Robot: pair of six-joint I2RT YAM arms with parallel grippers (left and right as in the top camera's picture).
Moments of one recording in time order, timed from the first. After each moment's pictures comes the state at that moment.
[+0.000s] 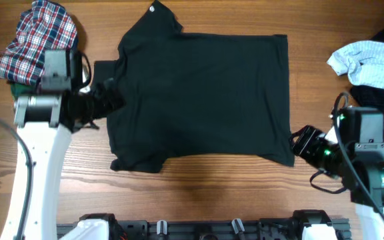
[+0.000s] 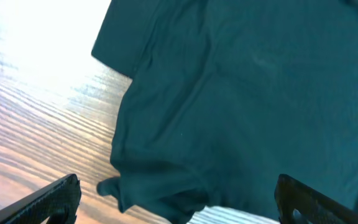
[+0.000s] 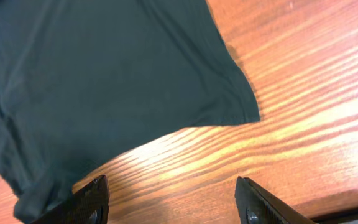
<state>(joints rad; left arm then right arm) -0.01 1.30 1.27 -1.14 0.05 -0.50 0.01 0.88 1.04 -1.28 -0.12 0.58</state>
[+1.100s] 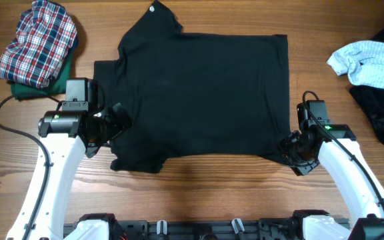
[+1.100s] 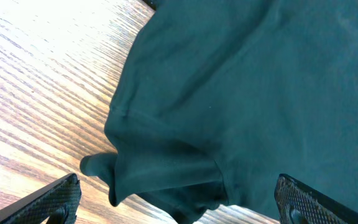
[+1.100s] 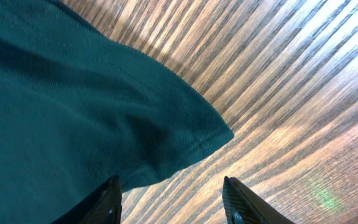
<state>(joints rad) -0.01 1.28 0.96 -0.99 0.09 -0.65 0.01 1.31 0.69 -0.90 -0.04 0.96</state>
